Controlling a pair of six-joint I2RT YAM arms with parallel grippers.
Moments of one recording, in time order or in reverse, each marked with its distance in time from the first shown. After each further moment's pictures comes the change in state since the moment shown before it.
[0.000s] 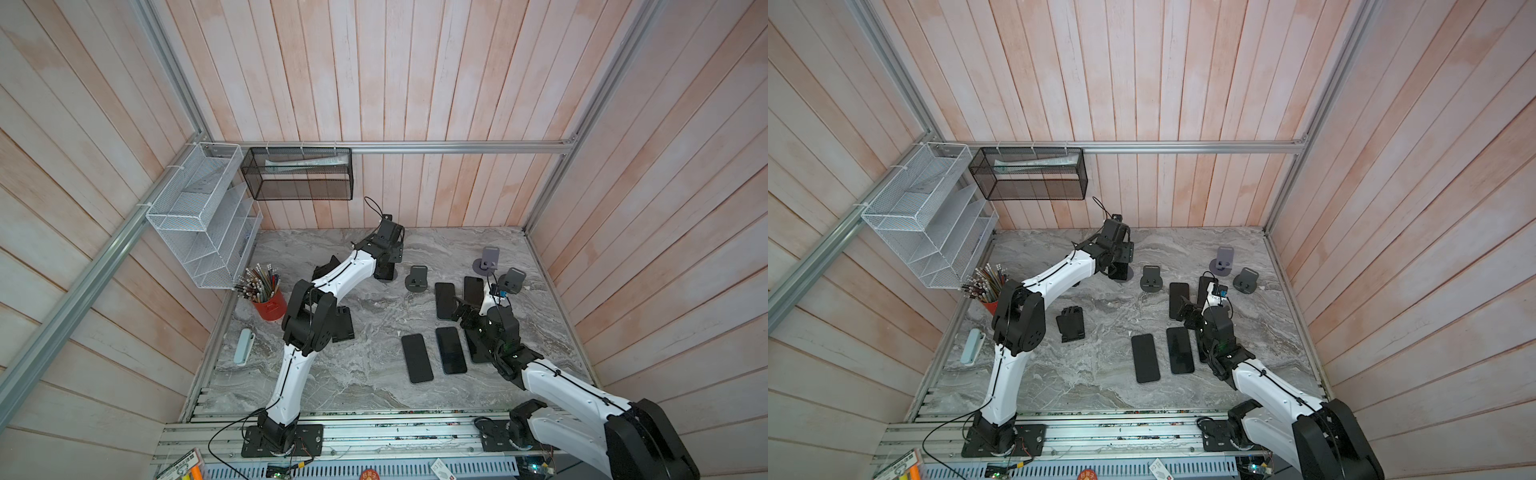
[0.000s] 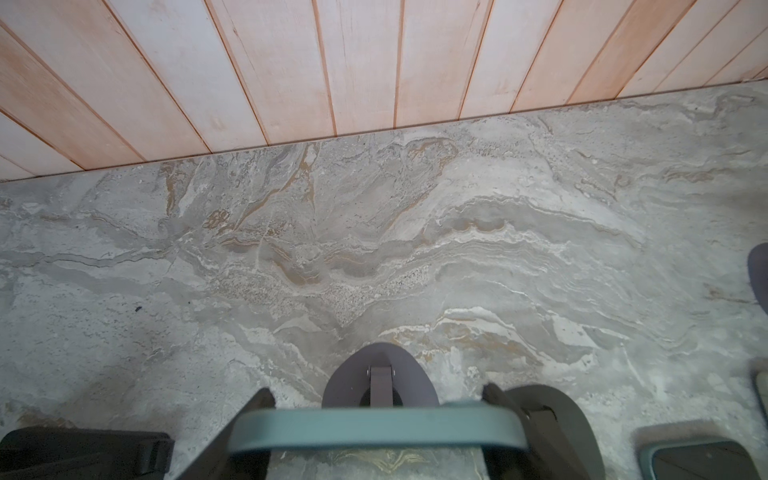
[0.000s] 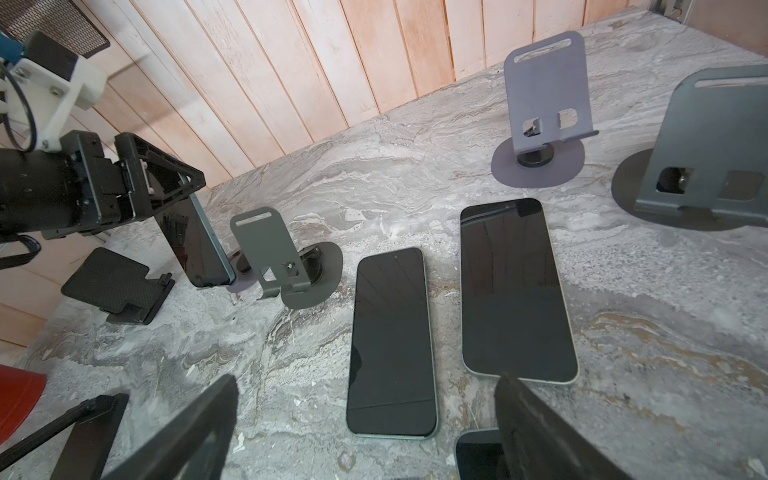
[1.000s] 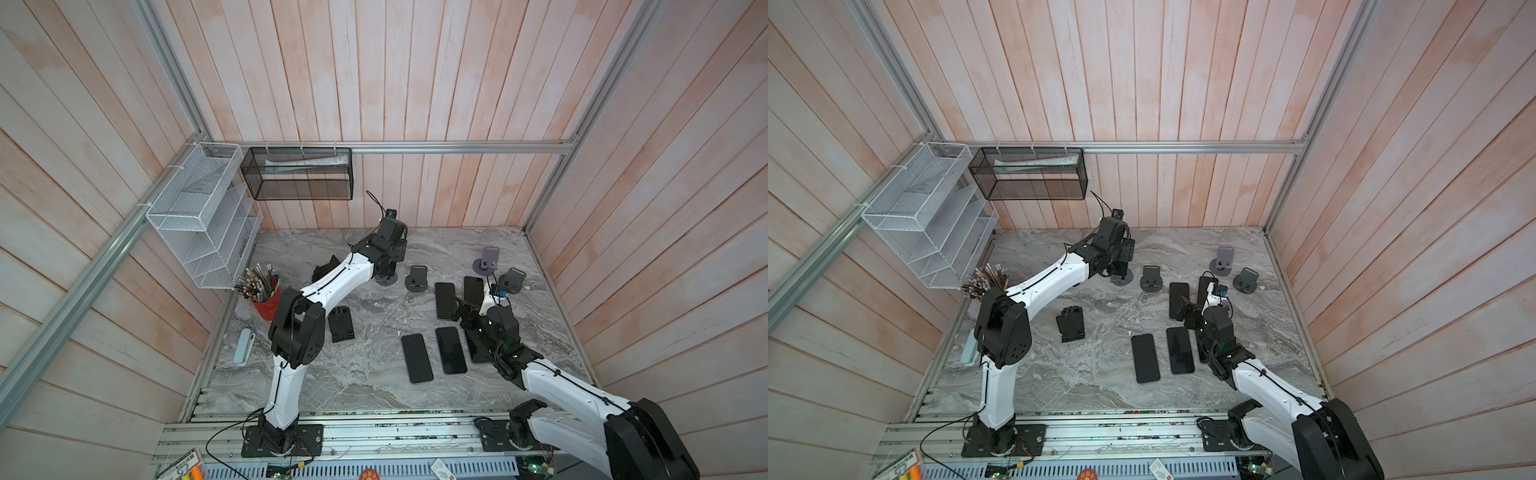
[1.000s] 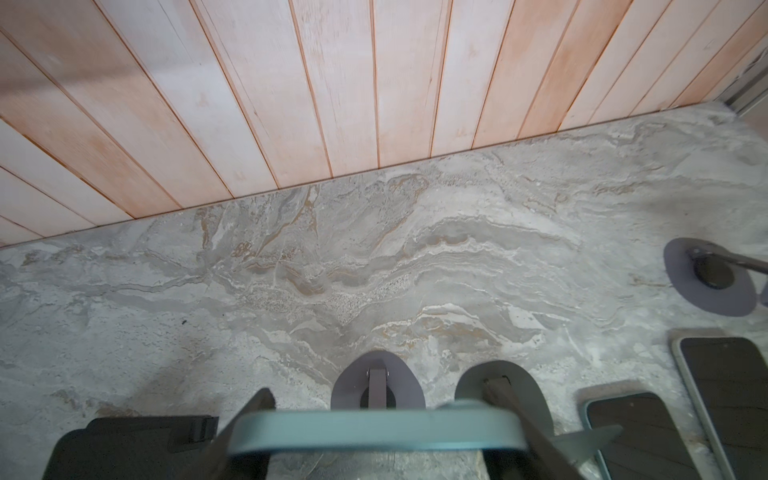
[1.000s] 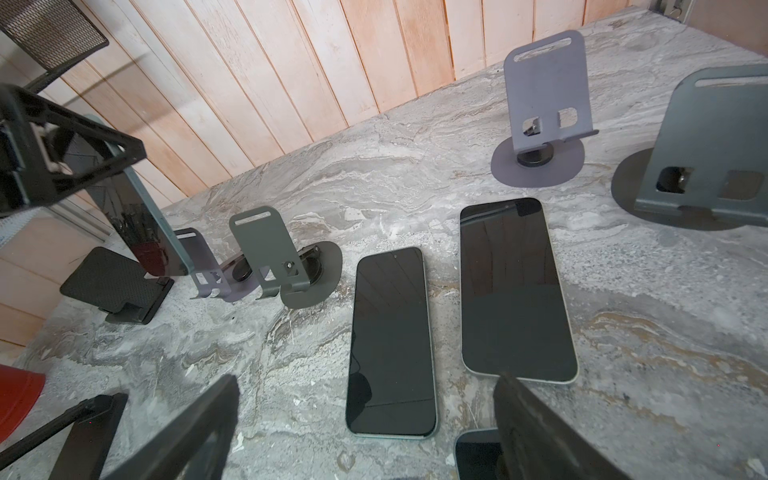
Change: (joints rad) left arm -0.053 -0.187 -0.104 0.022 -0.047 0.067; right arm 0.000 0.003 0.000 0.000 0.000 0.000
